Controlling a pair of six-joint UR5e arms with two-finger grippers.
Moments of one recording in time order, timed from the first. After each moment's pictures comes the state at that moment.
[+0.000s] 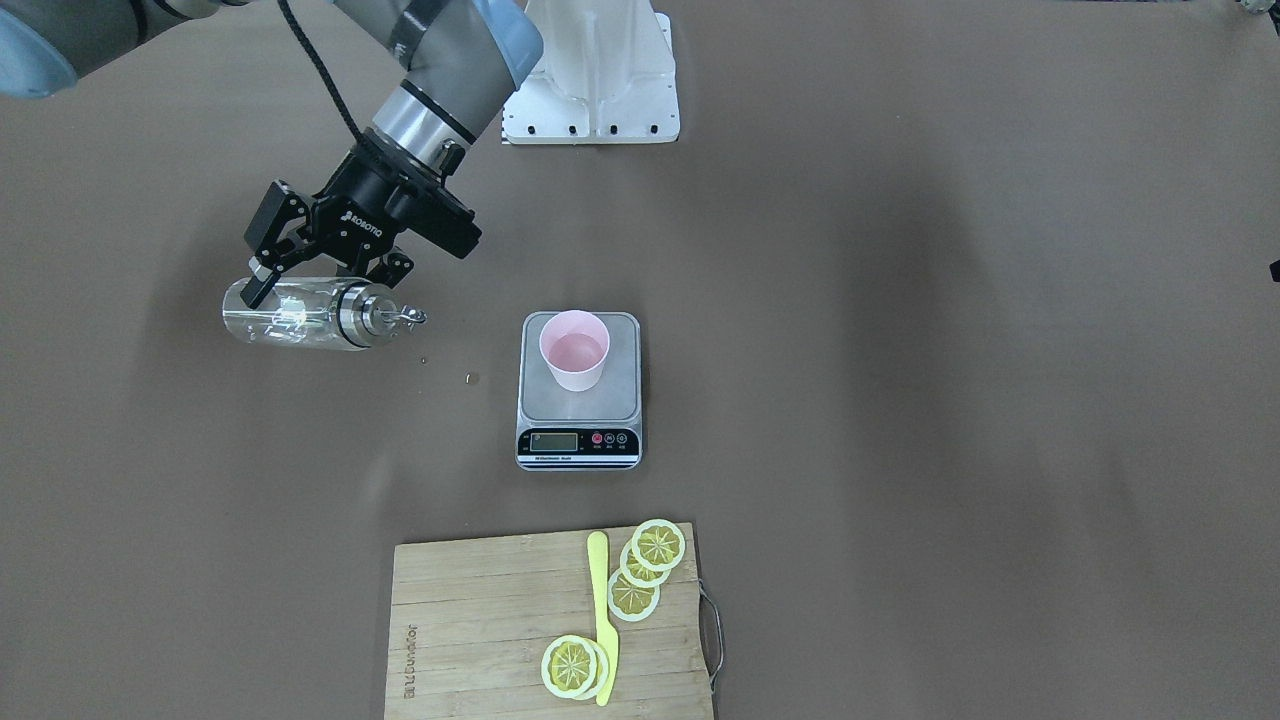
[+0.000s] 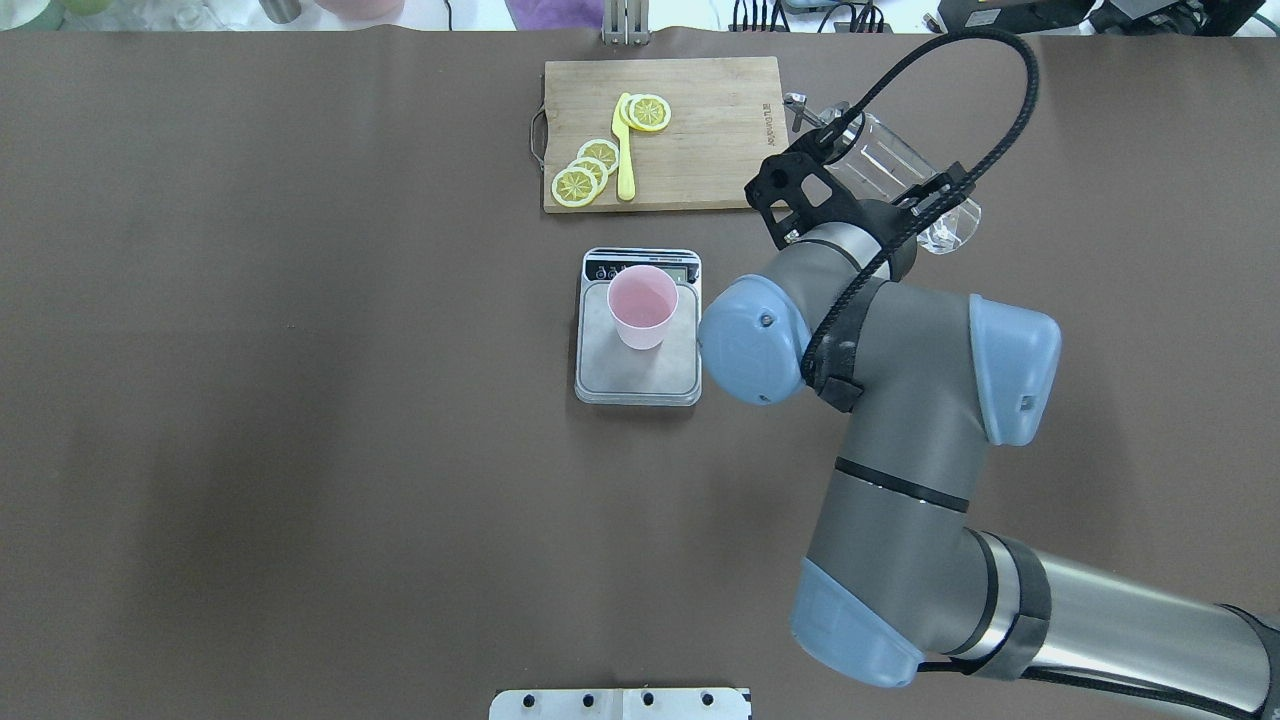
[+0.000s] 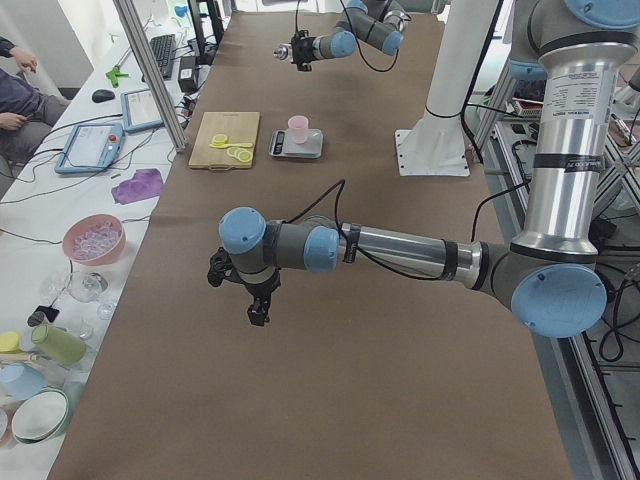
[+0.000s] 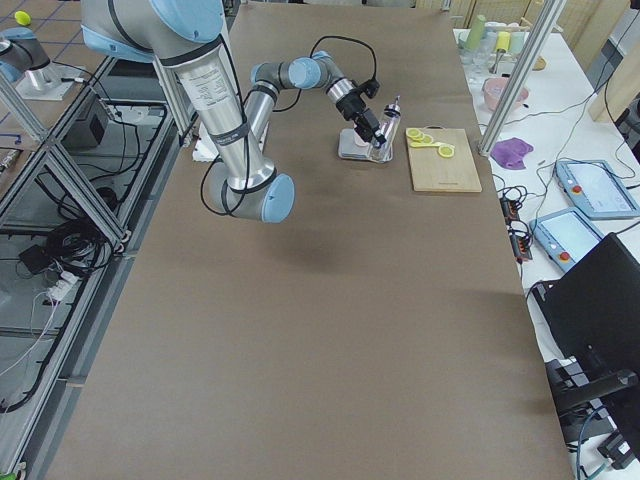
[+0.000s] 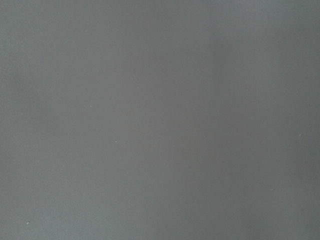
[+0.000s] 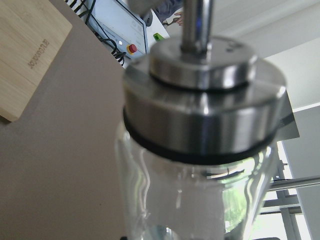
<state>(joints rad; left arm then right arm) -1.49 -1.62 -1.66 -1.50 -2.41 0.08 0.49 -0.94 1.94 -2.29 0.92 0.82</state>
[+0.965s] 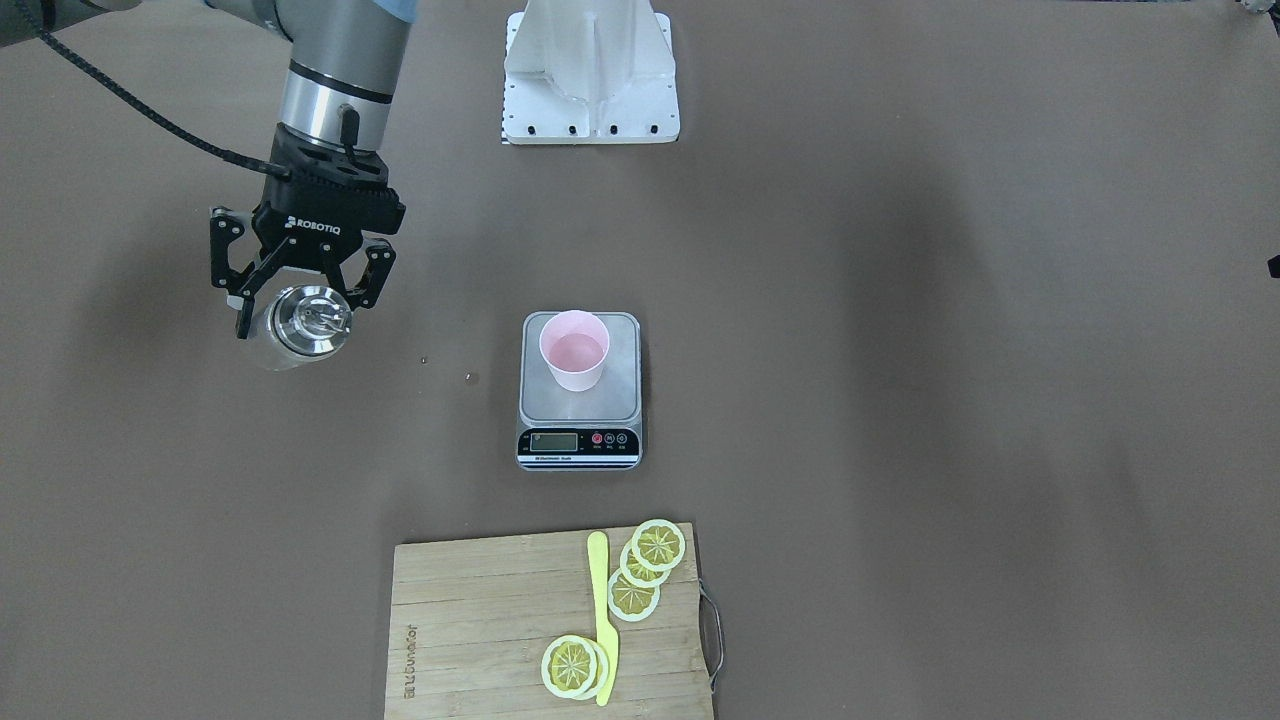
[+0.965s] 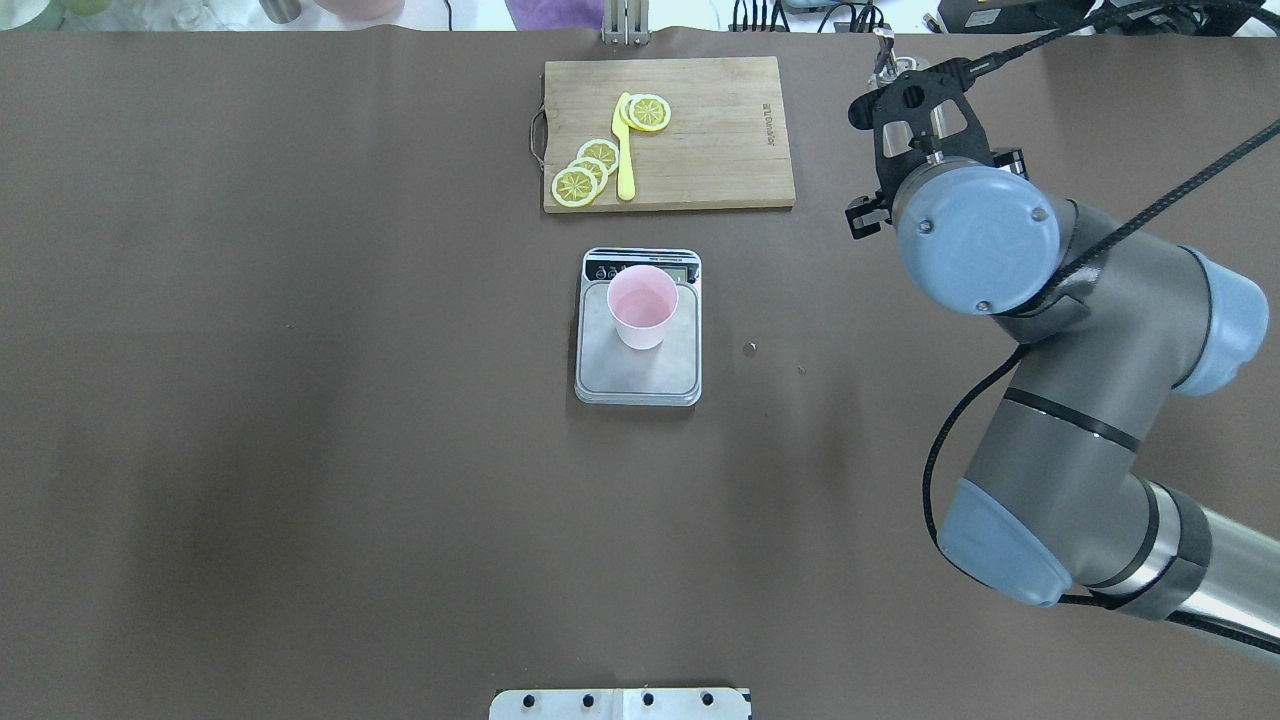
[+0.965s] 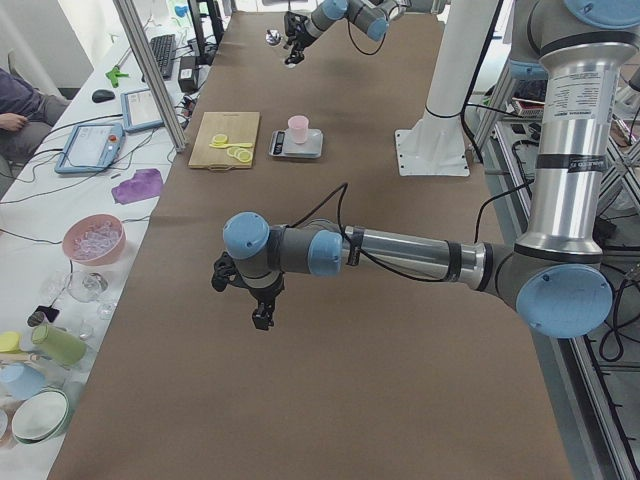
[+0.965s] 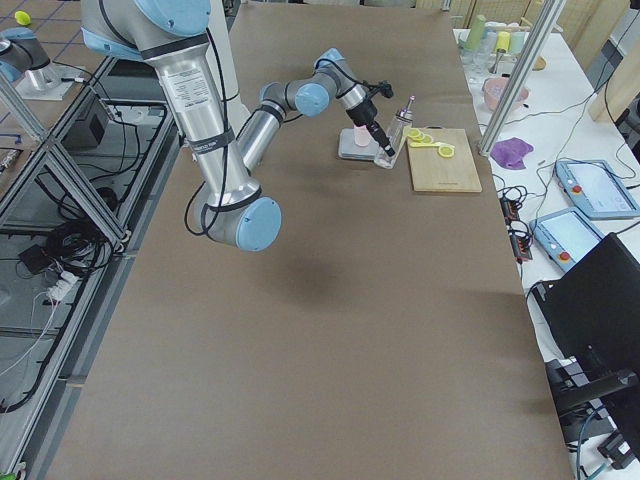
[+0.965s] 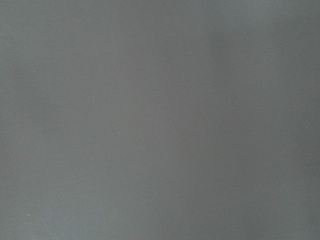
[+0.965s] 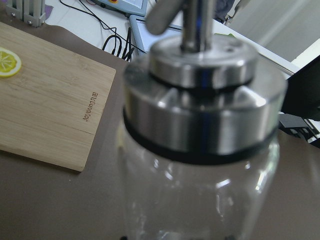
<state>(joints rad) -1.49 -1.60 -1.66 -1.50 -2.41 0.08 0.65 -1.17 2.02 -1.66 1.26 0.80</state>
